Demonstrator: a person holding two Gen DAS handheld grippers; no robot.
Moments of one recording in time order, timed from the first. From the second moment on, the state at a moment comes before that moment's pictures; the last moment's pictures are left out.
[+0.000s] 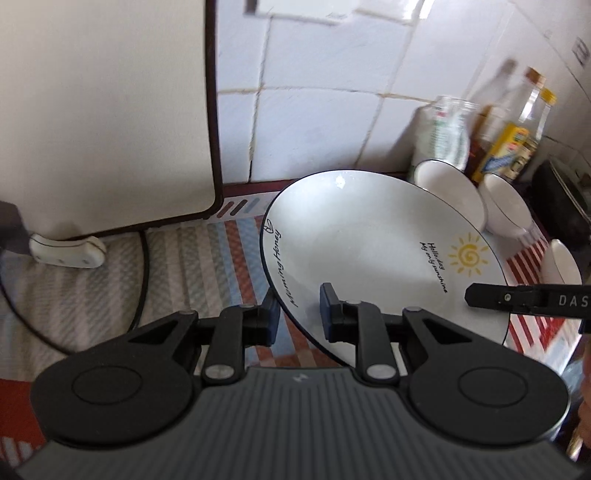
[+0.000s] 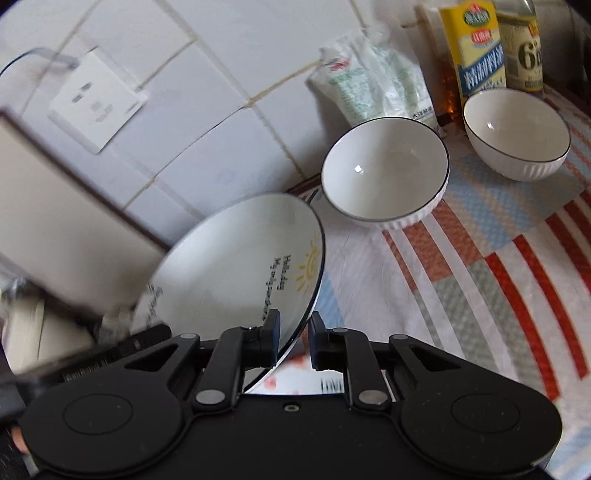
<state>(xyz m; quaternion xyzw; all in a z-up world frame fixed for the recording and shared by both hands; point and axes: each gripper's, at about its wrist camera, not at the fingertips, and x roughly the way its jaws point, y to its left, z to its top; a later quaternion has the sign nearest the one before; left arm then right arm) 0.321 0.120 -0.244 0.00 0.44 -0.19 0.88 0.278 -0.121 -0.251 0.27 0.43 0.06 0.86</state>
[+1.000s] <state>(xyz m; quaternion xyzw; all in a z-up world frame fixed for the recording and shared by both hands) 0.170 0.082 -0.245 0.00 0.48 -0.19 0.86 0.126 -0.169 -0.258 0.26 0.46 0.10 0.85</state>
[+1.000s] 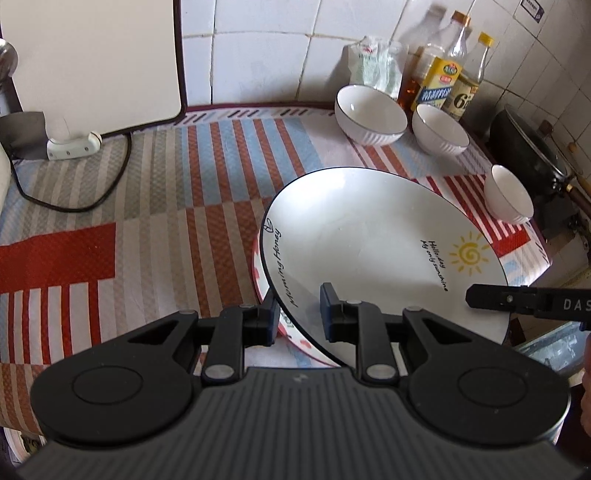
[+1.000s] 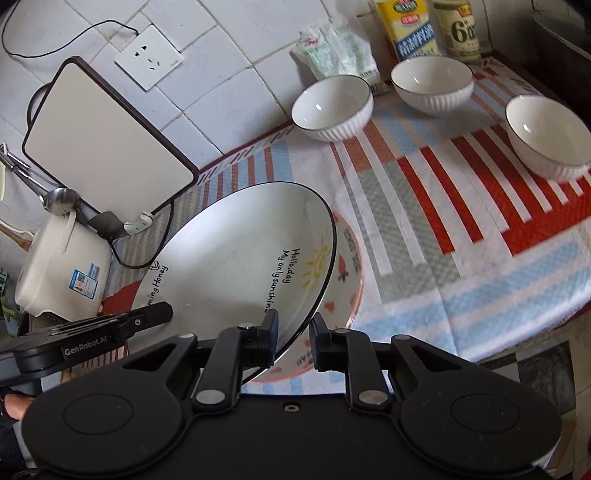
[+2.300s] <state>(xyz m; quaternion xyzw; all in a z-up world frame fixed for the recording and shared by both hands) 0.188 0.075 -0.287 -0.01 0.54 -0.18 0.82 0.138 -0.131 -0.294 0.16 0.48 0.01 0.86</state>
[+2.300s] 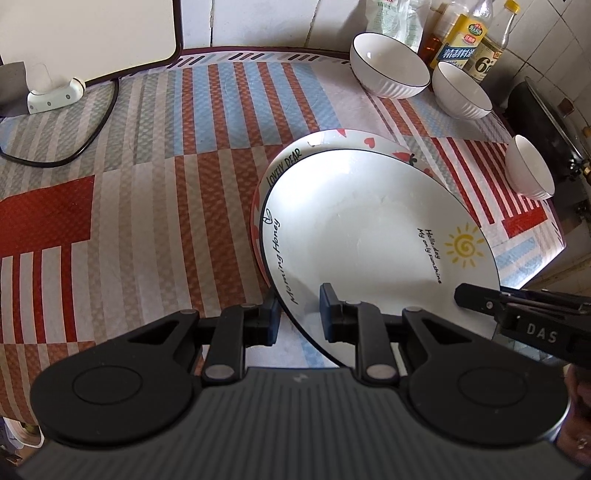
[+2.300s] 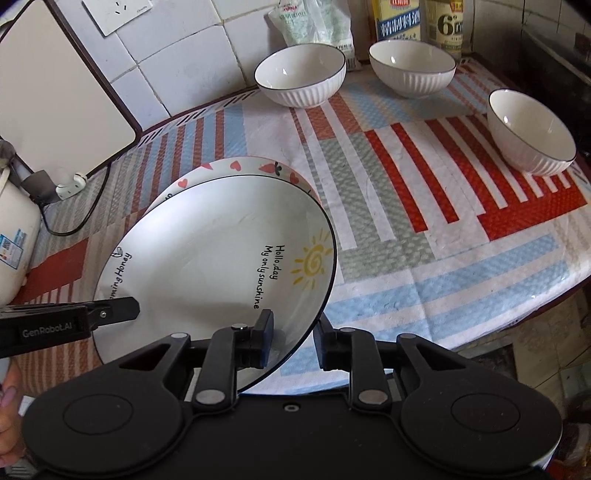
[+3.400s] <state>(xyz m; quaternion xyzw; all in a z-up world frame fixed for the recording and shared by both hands) 0.233 0.051 -0.291 0.14 0.59 -0.17 0.78 0.179 -0.123 -0.307 0.12 0.47 -0.01 0.87</state>
